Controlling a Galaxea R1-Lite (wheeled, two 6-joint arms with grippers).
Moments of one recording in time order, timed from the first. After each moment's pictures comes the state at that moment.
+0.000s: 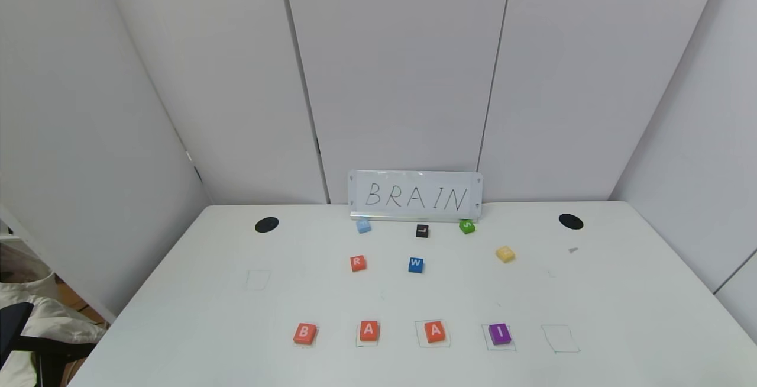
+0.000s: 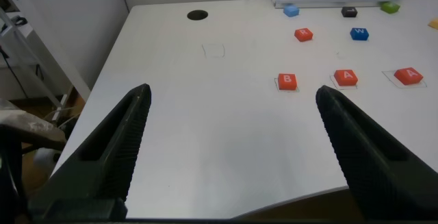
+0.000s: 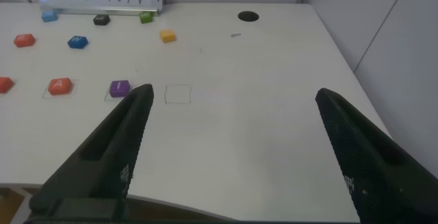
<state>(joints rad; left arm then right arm) 0.00 0.00 -0.01 0.05 0.00 0.02 0.00 0.00 -0.02 0.05 -0.02 0.03</state>
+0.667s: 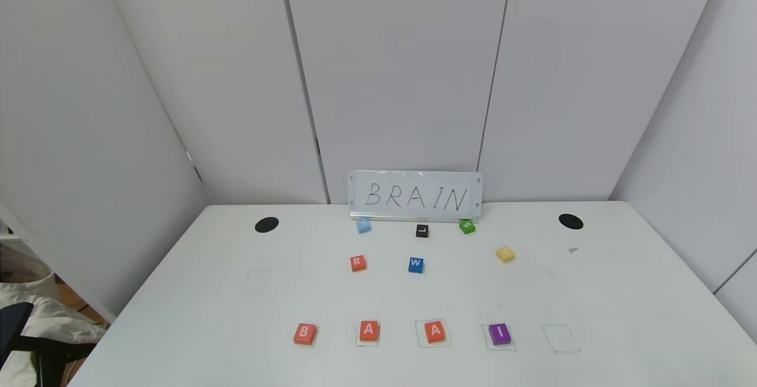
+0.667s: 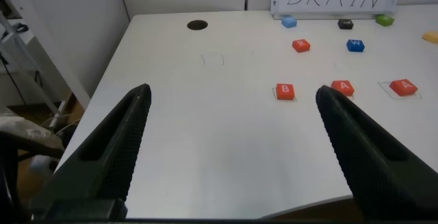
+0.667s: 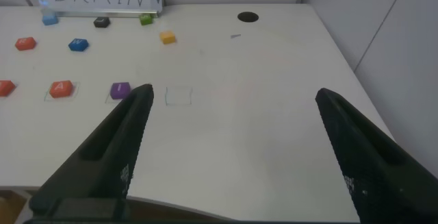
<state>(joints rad) 0.00 0.00 0.00 0.01 0.00 0.01 0.00 0.00 -0.02 0.05 -0.02 0.04</state>
